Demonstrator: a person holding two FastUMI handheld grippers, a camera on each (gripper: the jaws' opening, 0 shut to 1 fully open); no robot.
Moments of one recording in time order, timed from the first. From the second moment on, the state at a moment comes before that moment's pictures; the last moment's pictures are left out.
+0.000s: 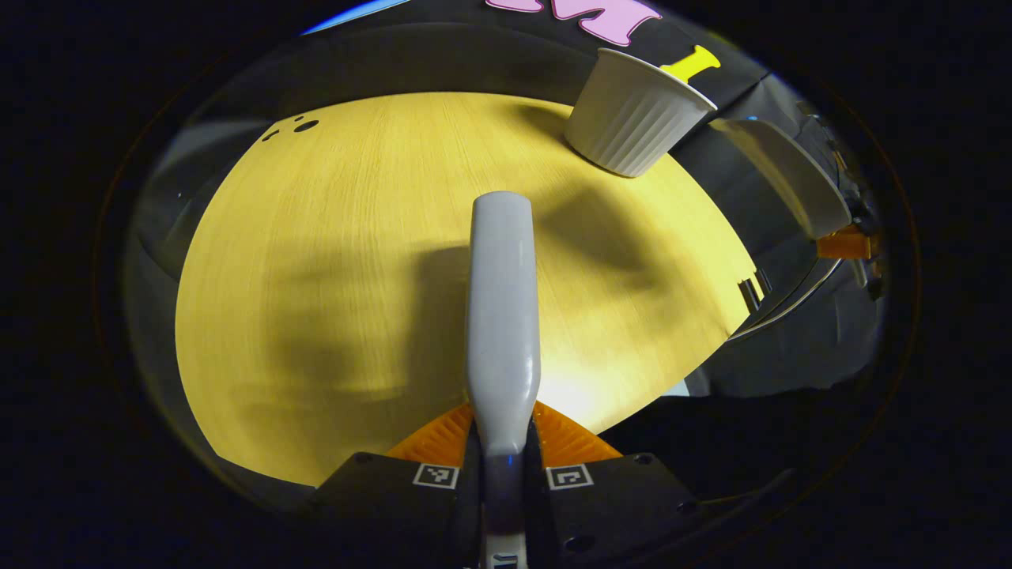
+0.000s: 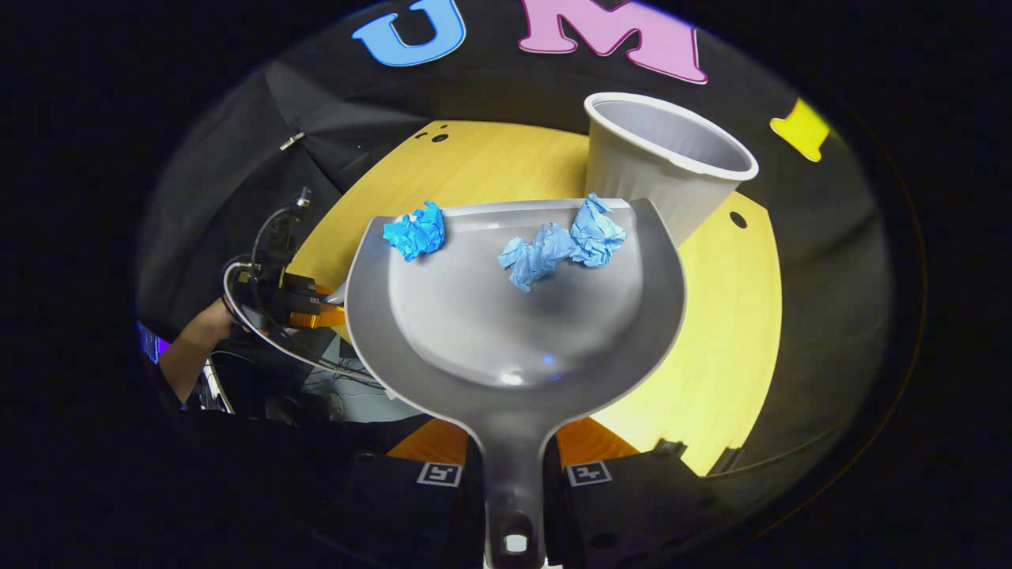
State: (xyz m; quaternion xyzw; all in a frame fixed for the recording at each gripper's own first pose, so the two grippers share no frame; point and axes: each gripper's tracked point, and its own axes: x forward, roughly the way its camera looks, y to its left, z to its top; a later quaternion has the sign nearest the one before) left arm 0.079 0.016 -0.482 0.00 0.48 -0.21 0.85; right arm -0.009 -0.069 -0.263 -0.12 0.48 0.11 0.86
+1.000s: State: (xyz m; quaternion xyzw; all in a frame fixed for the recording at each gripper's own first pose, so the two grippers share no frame) left arm 0.059 -0.008 -0.447 -0.08 0.48 -0.10 0.87; right arm -0.003 -0.072 -0.267 -0.20 0.42 0.08 0.88
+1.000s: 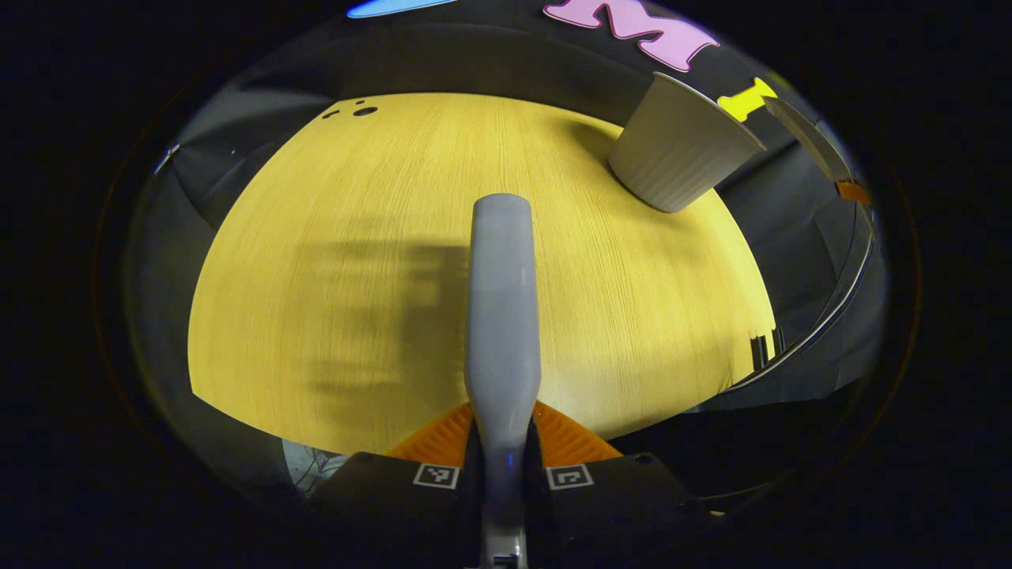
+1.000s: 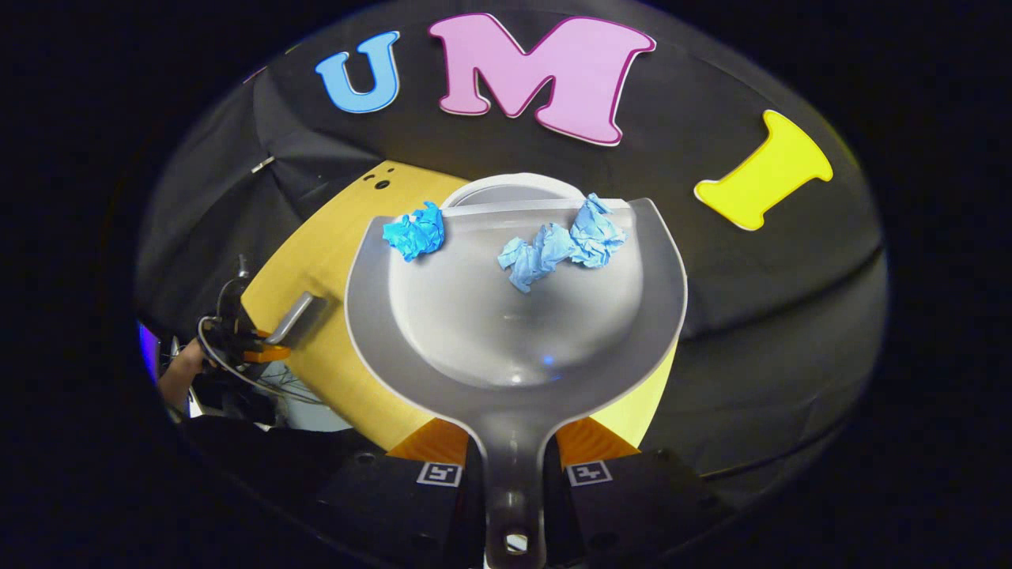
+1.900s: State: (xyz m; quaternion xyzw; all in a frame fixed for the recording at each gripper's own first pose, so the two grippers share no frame) left arm 0.060 -0.006 -0.422 -0.11 0.46 -0.03 0.88; right arm 0.048 -0.083 -0.277 -0.31 0.29 -0.01 0.91
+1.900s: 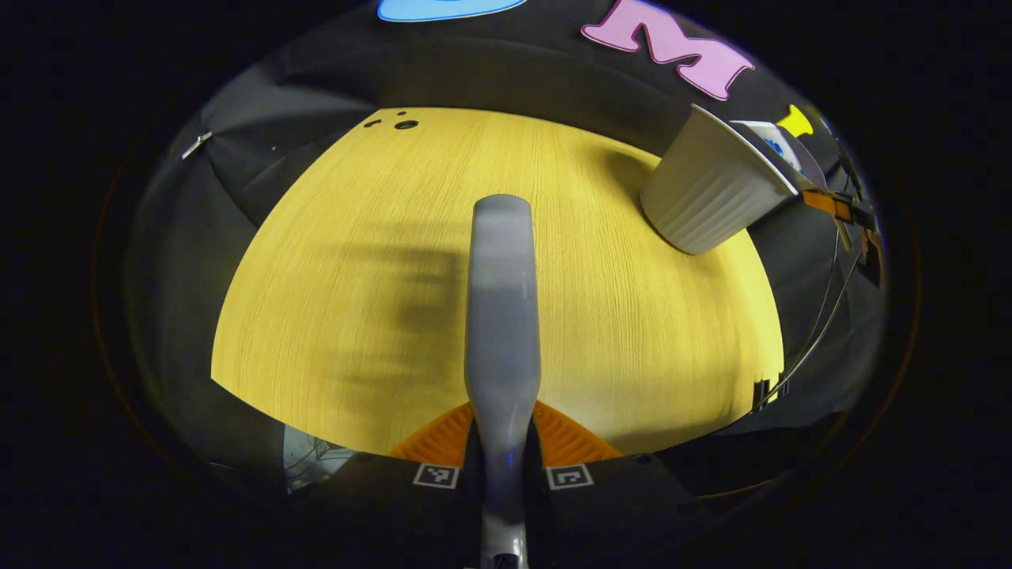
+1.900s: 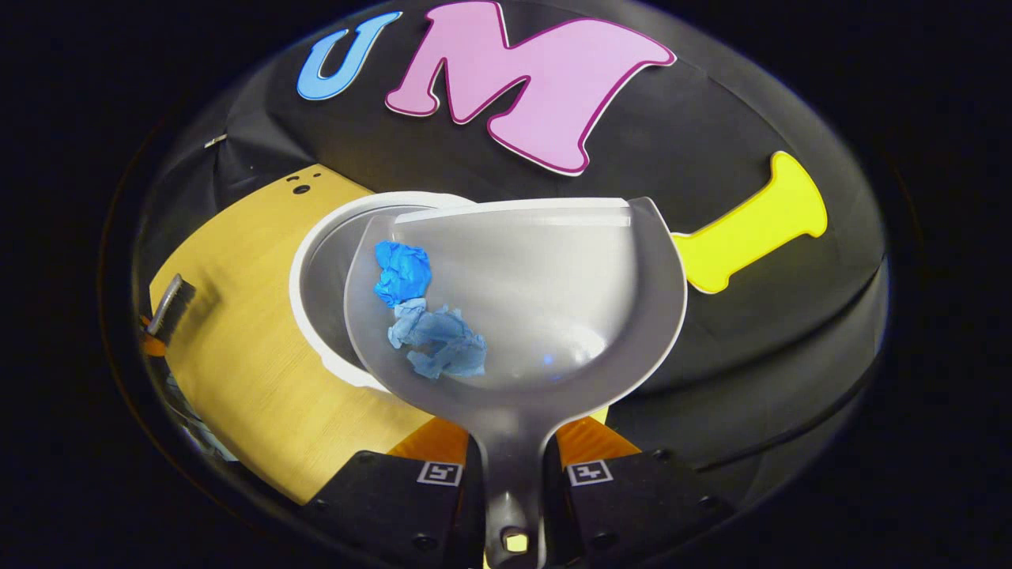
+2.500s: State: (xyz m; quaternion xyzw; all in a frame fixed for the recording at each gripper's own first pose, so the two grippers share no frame) left arm 0.065 -0.001 -0.413 -0.13 0.46 -0.04 0.88; right arm 0.054 -0.072 -0.271 -0.51 0.21 -0.07 0.83
